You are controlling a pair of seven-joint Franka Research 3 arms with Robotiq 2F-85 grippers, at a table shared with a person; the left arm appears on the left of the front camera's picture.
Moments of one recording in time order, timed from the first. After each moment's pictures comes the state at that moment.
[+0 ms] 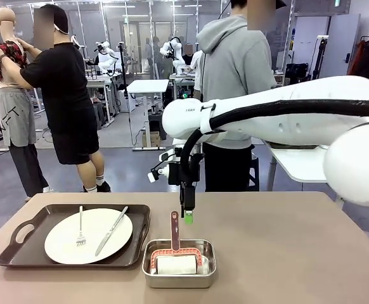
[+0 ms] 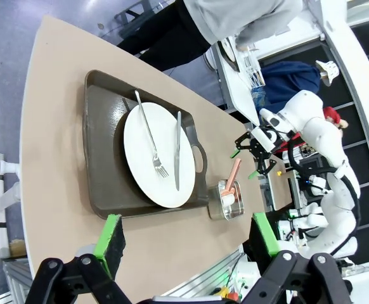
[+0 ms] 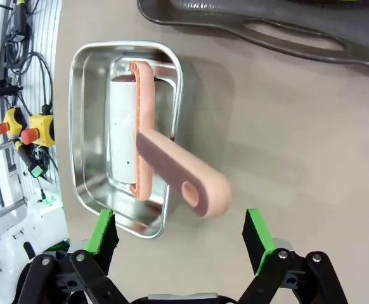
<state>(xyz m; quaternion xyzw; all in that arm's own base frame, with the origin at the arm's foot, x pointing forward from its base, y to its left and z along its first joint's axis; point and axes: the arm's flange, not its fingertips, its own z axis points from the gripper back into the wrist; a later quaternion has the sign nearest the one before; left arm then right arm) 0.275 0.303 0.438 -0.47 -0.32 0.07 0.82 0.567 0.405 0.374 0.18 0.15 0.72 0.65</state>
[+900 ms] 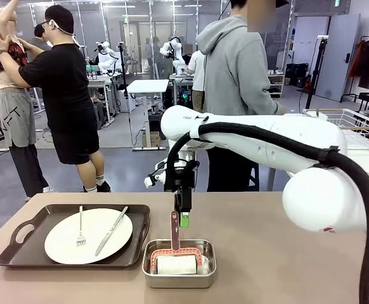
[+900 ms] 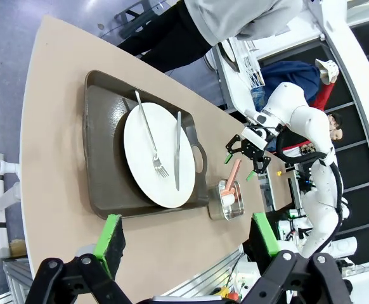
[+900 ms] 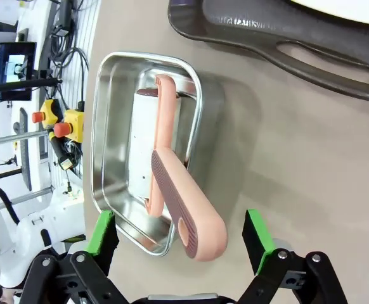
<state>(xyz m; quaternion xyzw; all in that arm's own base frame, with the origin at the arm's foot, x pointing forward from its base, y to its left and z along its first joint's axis) 0.275 0.303 0.438 -0.47 -0.32 0.07 0.82 0.583 0.417 0.345 0.26 0.21 0.72 0.61</state>
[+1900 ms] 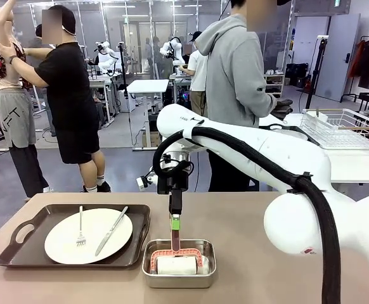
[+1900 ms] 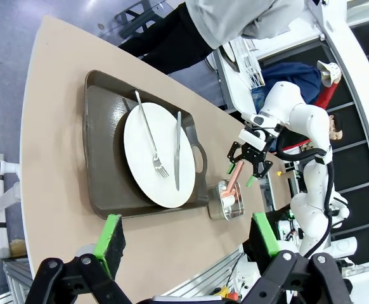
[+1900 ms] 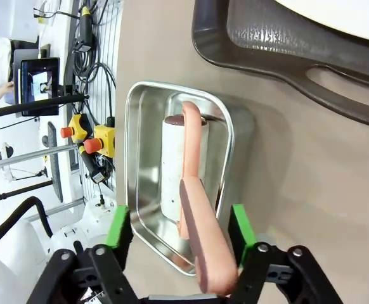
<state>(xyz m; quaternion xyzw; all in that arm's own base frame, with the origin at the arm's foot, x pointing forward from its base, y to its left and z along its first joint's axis) 0.275 0.303 0.438 -0.47 -0.32 0.07 0.82 0.570 0.435 0.345 0.28 0.26 0.68 0.63</state>
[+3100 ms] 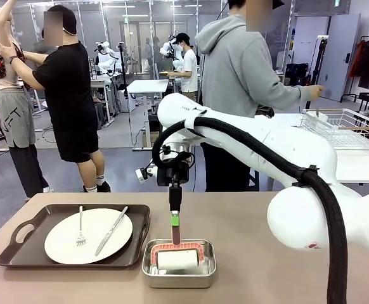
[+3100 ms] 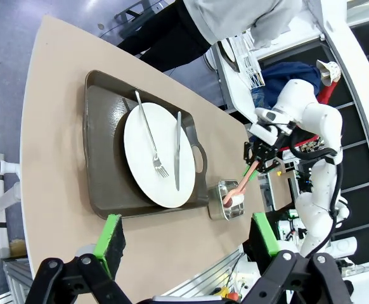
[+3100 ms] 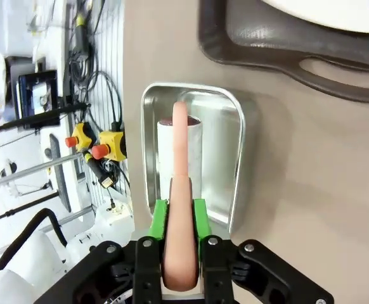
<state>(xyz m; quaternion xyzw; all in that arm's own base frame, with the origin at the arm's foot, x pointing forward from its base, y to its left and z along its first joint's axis) 0.275 0.303 0.438 -0.47 -0.32 0.07 0.82 0.567 0.432 0.397 0.25 0.24 0.65 0.67</state>
